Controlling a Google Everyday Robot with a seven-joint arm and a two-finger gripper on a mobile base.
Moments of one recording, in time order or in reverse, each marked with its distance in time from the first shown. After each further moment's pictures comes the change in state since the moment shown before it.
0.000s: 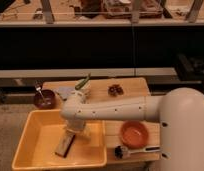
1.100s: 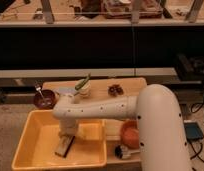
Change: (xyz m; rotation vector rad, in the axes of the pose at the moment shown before) arm -0.019 -0.028 0.041 -0.081 -0.102 -0.126
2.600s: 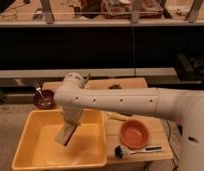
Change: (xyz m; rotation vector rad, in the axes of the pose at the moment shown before) arm 0.007 0.021 -0.181 0.158 0.186 0.053
